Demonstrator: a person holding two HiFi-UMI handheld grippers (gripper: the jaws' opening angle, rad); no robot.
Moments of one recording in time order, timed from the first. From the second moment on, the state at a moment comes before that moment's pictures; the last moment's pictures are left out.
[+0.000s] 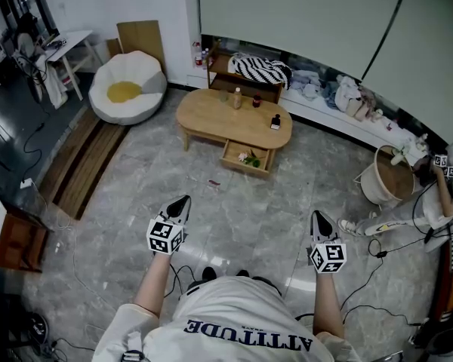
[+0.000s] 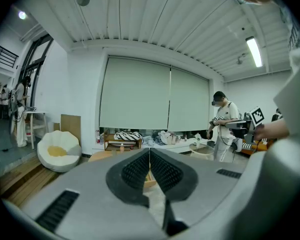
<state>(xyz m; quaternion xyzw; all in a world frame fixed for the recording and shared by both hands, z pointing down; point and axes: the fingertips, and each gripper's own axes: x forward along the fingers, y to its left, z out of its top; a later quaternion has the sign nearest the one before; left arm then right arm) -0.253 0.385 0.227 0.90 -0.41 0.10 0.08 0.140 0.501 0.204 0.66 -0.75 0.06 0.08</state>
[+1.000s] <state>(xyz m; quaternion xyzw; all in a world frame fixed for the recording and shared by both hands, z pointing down) -0.196 0.415 0.240 0.88 -0.45 0.11 0.09 0.183 0.490 0.225 0.60 -0.79 0.05 0.10</state>
